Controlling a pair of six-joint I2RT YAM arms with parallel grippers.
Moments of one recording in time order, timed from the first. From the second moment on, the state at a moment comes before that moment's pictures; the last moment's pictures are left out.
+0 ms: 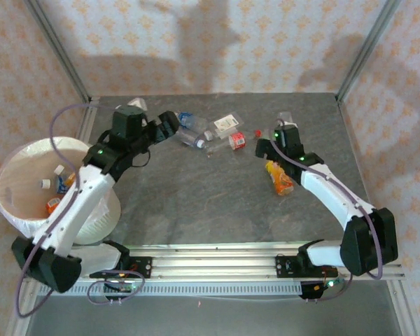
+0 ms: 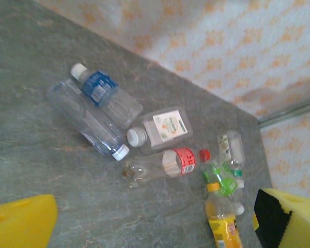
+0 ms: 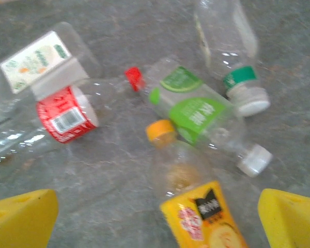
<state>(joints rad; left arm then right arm) -0.35 1.23 1.26 -0.57 -0.03 -0.75 0.31 1.31 0.94 -0.41 0.21 0.38</state>
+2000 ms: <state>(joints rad) -0.44 1.53 1.22 -0.11 0.34 -0.83 0.35 1.27 0.83 -0.46 -0.24 0.37</state>
